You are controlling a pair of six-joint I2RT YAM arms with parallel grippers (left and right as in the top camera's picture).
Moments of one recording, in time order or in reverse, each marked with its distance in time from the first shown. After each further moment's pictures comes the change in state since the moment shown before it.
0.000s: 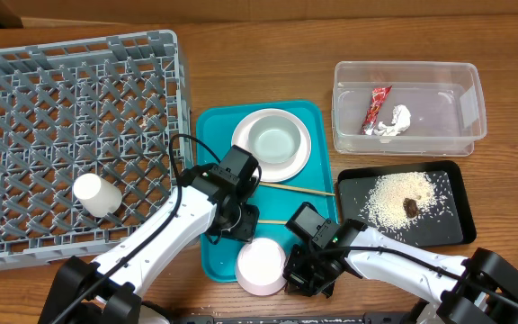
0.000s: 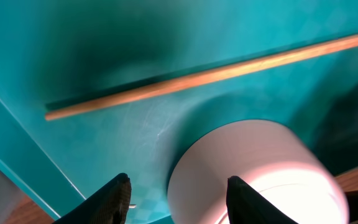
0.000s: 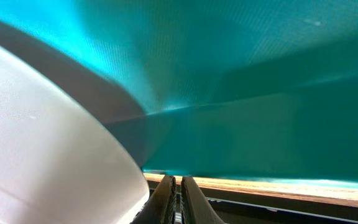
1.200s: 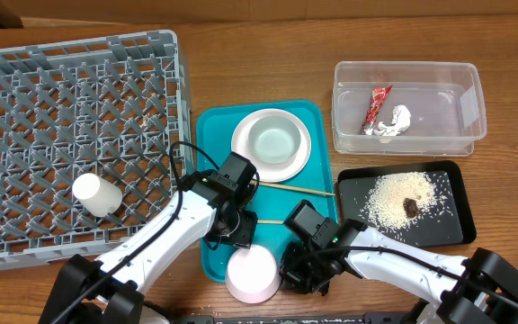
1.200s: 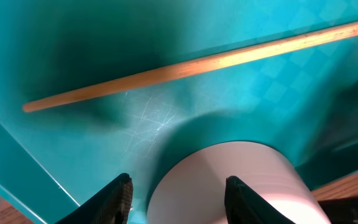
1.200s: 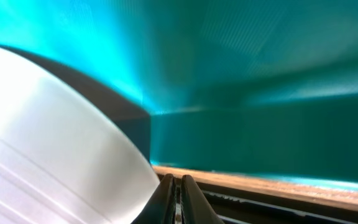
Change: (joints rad) left arm 0.000 0.000 -0.056 0.037 0.022 -0.004; right arm 0.000 0.000 0.000 0.064 -0.034 0.004
